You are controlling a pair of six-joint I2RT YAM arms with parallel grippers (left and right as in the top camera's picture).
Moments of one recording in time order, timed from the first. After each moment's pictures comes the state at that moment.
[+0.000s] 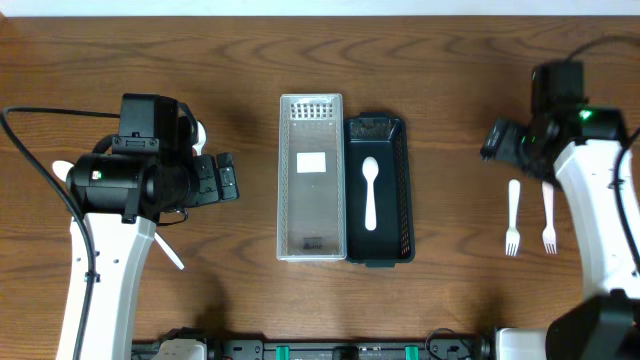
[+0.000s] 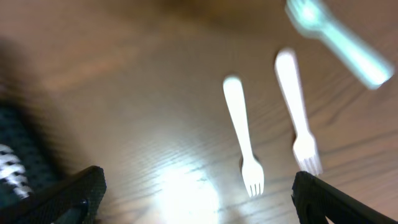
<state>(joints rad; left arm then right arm) -0.07 1.26 1.36 -1.30 0.07 -0.24 -0.07 1.55 1.27 -1.07 0.13 0.41</state>
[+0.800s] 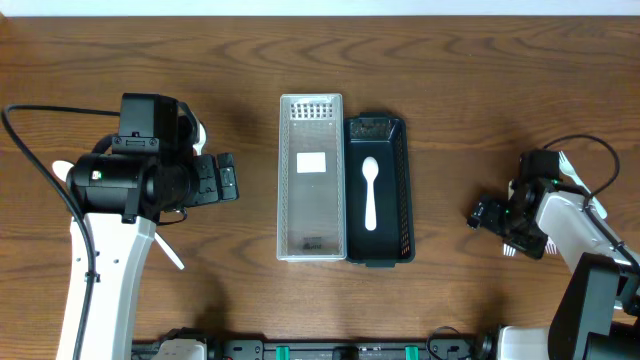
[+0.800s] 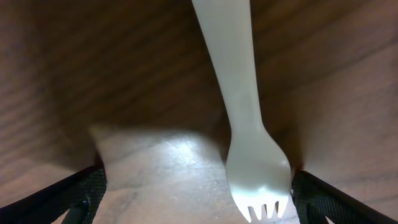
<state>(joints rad) -0.07 1.26 1.36 -1.30 0.07 -0.22 -0.21 1.56 0.74 -0.70 0.02 0.32</state>
